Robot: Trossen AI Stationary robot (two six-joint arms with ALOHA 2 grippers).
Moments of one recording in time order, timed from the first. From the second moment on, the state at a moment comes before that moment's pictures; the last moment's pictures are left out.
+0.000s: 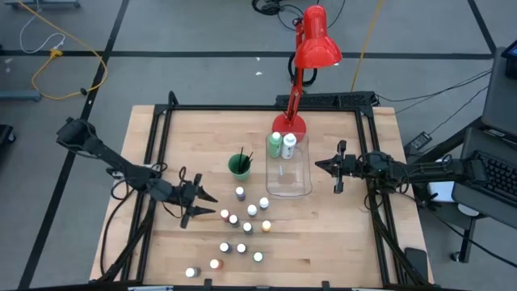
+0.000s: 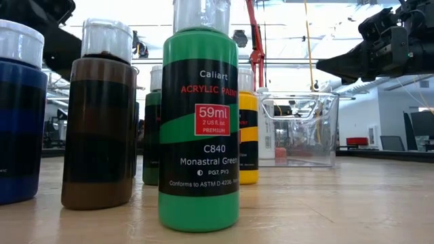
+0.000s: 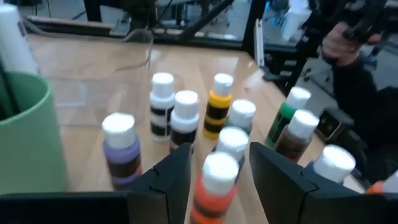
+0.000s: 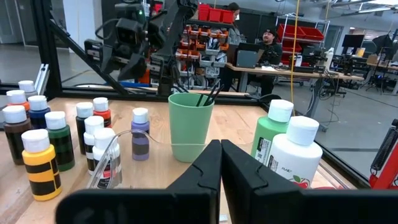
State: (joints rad) left arm -0.53 0.95 0.20 0.51 -0.28 -0.24; right arm -0.08 0.47 0.01 0.48 0.05 -0.09
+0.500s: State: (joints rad) left arm -0.49 1.20 0.21 0.69 -0.26 -0.24; right arm -0.08 0.47 0.01 0.48 0.05 -0.09
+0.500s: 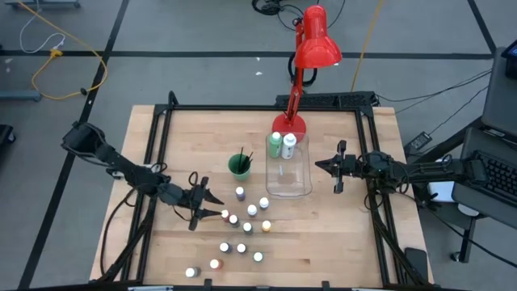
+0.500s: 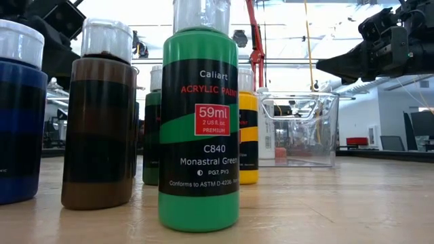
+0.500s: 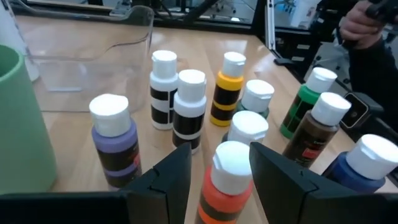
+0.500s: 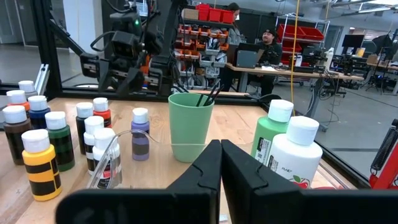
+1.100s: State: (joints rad) left arm -0.48 1.29 0.21 0.78 -0.17 -0.21; right arm -0.08 0.47 0.01 0.48 0.05 -0.09
